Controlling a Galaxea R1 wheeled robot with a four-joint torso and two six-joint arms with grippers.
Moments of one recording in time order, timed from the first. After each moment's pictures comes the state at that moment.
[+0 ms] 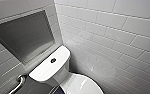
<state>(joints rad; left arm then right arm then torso) 1.27 2.83 -2.24 0.01 0.01 -0.02 -1.63 2.49 -2.10 0.05 0.40 0.13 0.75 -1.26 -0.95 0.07</state>
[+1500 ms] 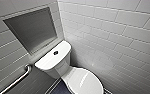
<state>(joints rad) 1.23 2.81 -2.20 -0.02 0.01 -0.02 -1.67 2.62 -2.19 -0.05 0.38 0.13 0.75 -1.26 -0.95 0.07</state>
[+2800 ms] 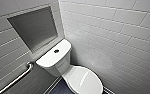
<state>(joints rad) 1.08 2.79 -2.12 -0.09 0.02 -0.03 -1.67 2.64 -2.20 -0.05 0.38 0.13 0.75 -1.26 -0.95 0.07</state>
